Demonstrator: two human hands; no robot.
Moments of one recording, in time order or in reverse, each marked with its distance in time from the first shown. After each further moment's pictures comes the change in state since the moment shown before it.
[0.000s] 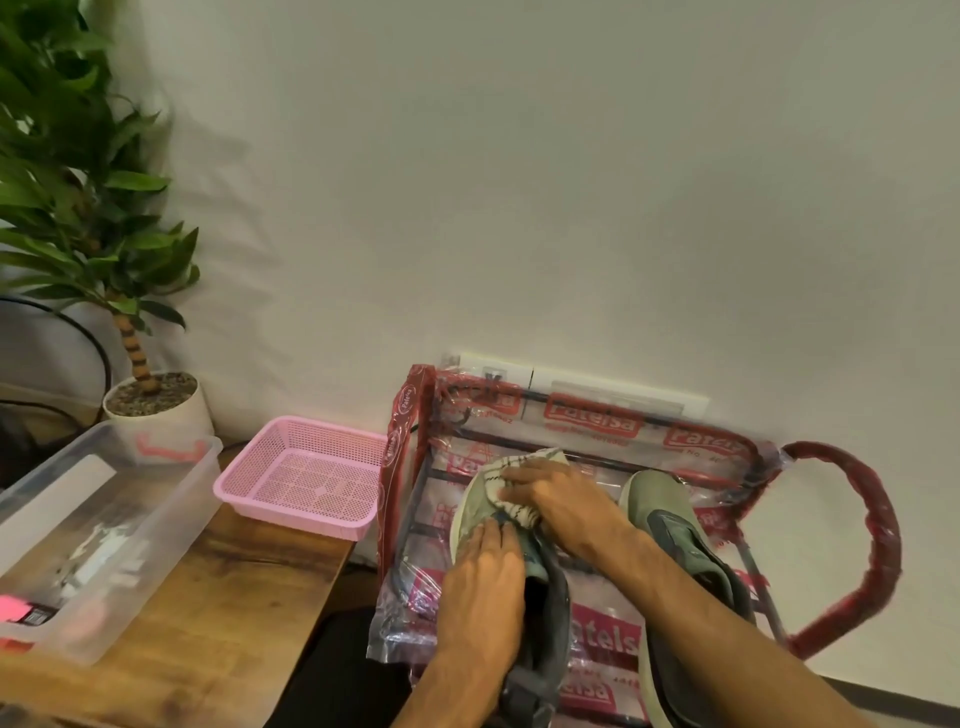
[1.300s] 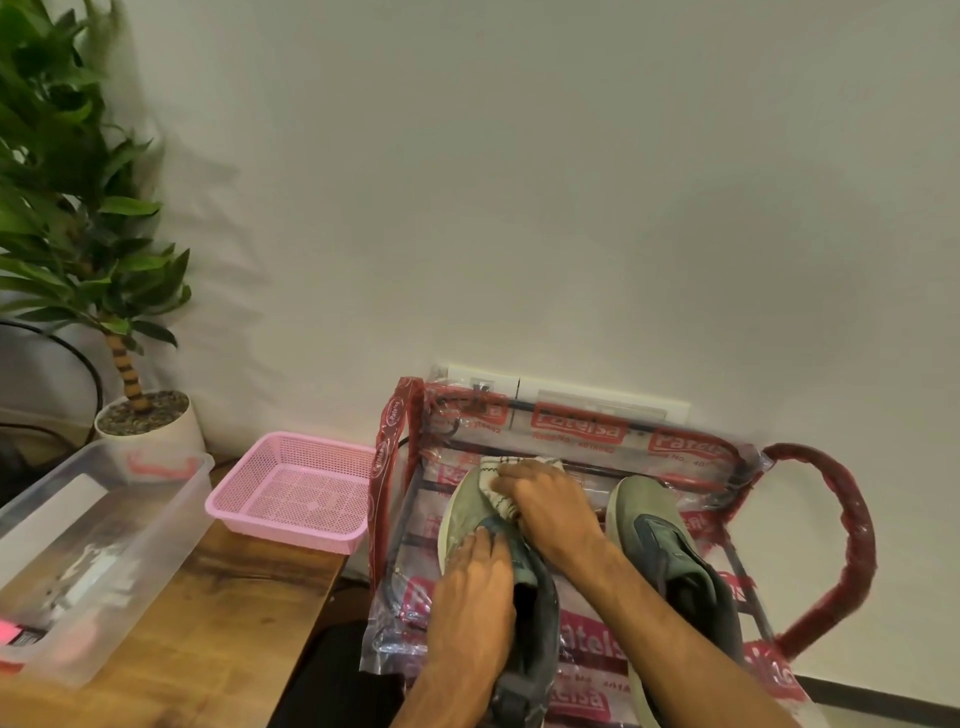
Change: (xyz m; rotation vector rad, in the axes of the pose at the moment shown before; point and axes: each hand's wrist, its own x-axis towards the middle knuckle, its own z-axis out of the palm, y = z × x) left_hand -0.004 0.004 -0.004 -0.030 0.009 -0.020; right_hand 0.003 -0.010 0.012 -0.011 0.148 0.170
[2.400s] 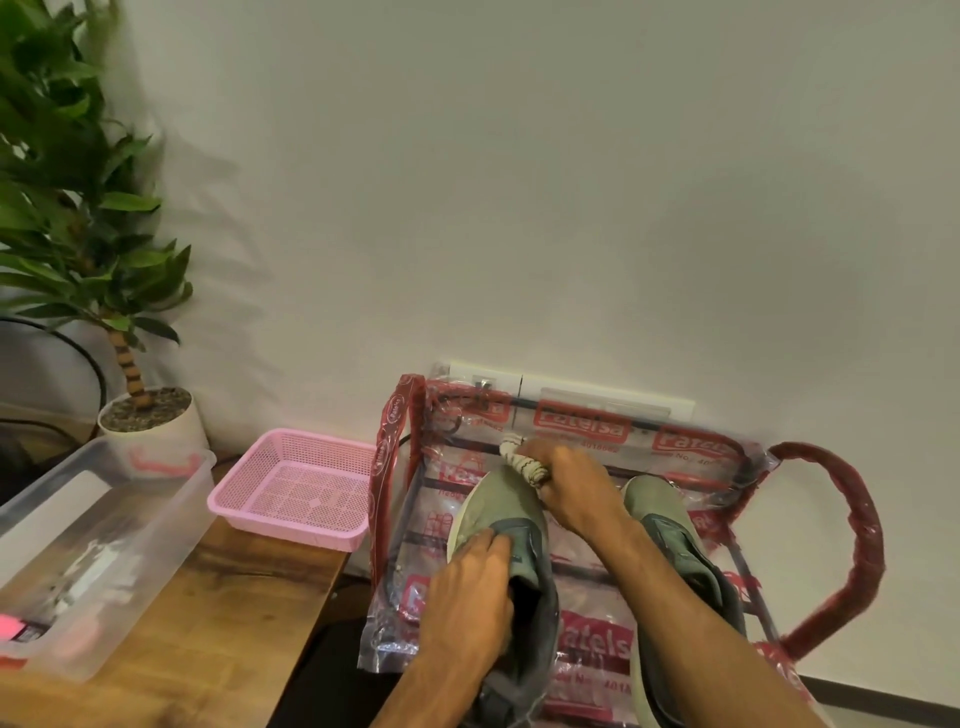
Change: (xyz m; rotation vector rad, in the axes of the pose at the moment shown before) left_hand -0.001 -0.005 -0.009 -0.090 0.040 0.027; right_hand 0.007 0.025 -0.016 0.347 0.004 0.281
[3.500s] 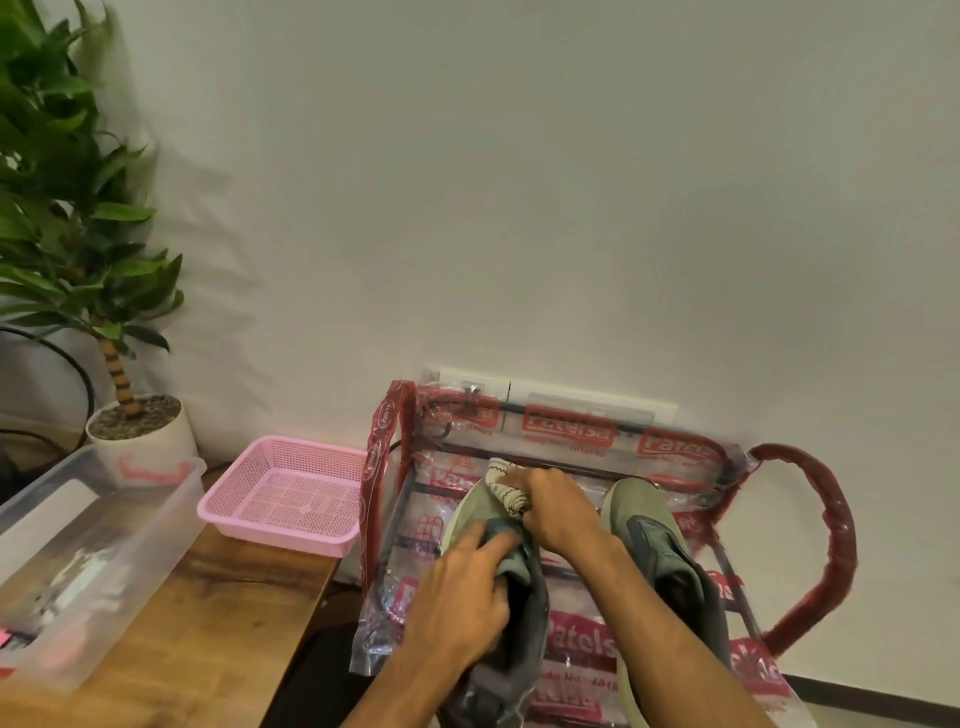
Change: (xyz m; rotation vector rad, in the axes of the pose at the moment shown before) left_hand 0.006 -0.010 0.005 -0.146 0.033 0.101; right_hand -0.012 -0.008 0.010 -0.083 -0.125 0.086
